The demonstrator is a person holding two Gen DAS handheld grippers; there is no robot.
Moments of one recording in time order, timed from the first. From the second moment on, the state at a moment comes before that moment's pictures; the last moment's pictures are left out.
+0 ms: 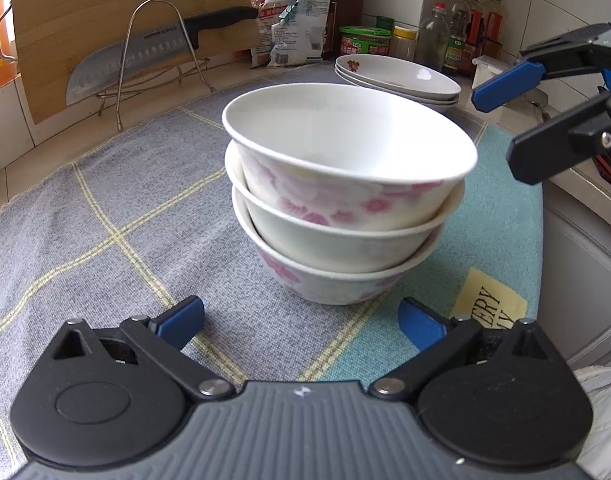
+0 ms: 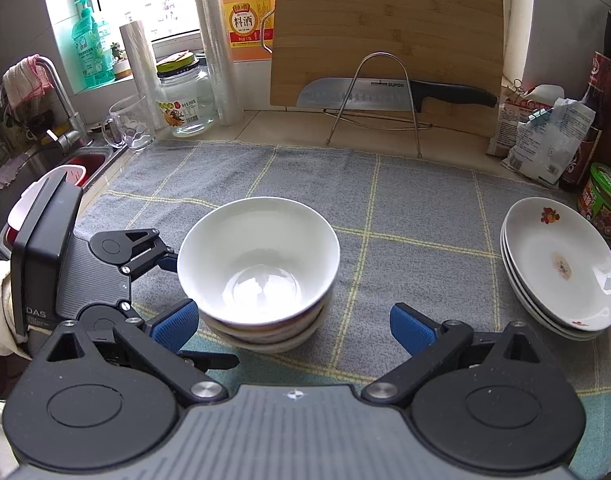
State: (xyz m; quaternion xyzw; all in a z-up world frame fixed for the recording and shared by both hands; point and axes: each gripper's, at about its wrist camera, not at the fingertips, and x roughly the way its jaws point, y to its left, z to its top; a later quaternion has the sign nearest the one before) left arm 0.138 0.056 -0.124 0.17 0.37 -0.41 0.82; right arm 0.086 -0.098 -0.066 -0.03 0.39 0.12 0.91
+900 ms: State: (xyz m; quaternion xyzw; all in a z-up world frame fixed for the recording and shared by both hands) left arm 0.138 0.044 -0.123 0.18 0.39 -0.35 0.83; right arm 0.112 -0.119 -0.153 -0.15 0.40 0.23 0.87
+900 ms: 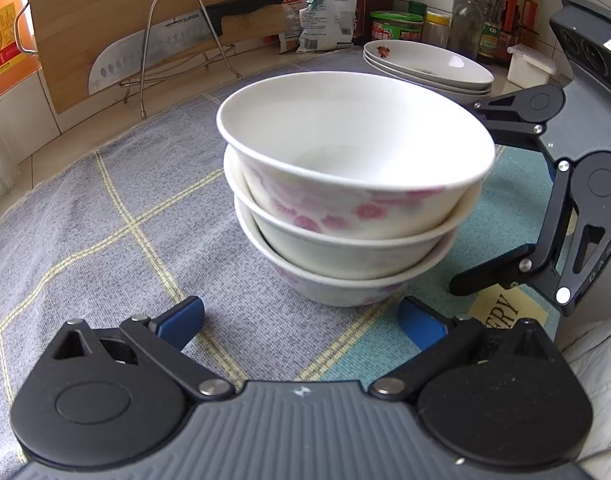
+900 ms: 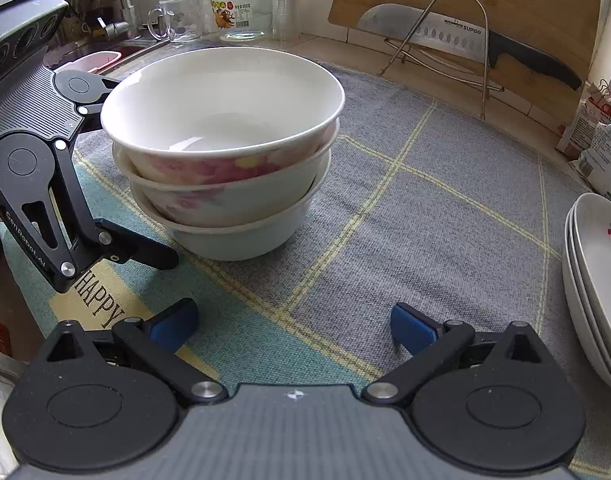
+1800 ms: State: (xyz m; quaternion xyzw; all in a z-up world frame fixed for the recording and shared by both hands) left arm 0.168 0.062 -0.103 0.25 0.30 -0.57 0.73; right arm 0.145 -0.090 -0.116 -0.22 0.38 0.35 0.83
